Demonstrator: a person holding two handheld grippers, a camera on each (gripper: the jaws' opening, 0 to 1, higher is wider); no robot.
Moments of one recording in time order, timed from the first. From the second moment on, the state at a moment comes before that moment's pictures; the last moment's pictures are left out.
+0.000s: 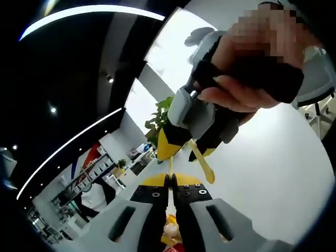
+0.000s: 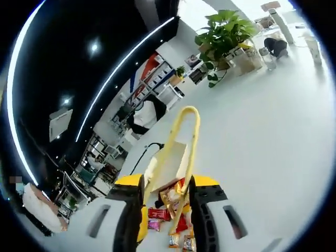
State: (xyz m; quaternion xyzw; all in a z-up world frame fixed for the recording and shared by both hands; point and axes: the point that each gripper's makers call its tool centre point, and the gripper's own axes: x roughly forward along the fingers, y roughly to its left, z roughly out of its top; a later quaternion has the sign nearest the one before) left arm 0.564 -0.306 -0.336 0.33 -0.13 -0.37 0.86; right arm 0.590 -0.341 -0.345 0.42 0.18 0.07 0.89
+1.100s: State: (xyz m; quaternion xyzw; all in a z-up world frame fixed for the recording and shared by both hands) left arm 0.553 -0.296 -0.351 -0.02 0.06 -0.47 0.88; right arm 0.600 -0.352 -0.331 0.46 0.13 0.10 0.87
